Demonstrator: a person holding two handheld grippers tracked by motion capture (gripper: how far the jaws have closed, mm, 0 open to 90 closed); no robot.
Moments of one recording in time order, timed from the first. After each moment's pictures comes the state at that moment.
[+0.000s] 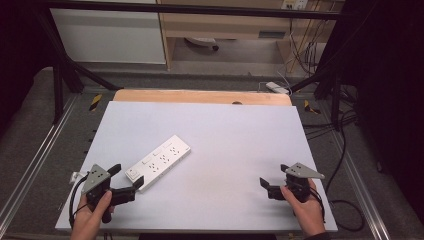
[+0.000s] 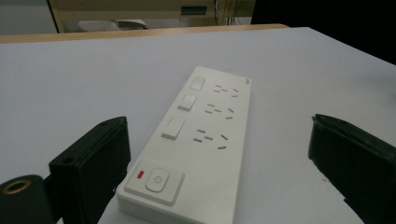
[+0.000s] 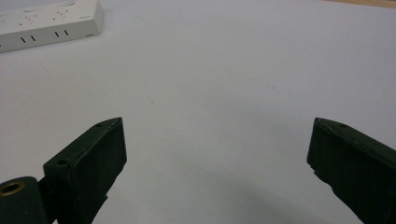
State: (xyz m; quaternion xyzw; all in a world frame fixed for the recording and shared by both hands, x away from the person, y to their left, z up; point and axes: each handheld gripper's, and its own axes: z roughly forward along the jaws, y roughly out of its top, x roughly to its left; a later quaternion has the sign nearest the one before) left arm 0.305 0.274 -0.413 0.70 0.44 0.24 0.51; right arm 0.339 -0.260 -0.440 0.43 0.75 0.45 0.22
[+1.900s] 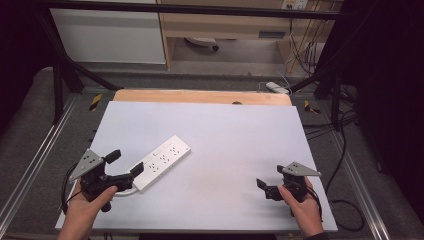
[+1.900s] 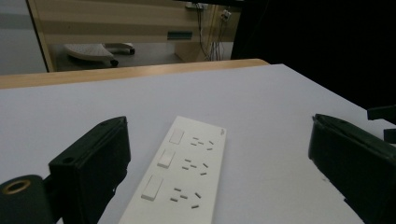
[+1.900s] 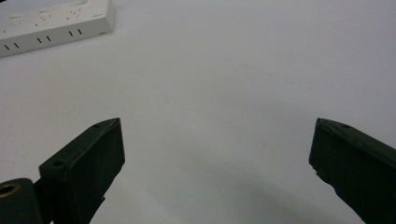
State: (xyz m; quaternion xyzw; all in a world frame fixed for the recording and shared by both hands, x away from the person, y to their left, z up) left arm 0.313 0.266 -0.358 0.68 0.42 0.23 0.55; right arm 0.339 -0.255 -0.439 0.44 0.74 0.46 0.18
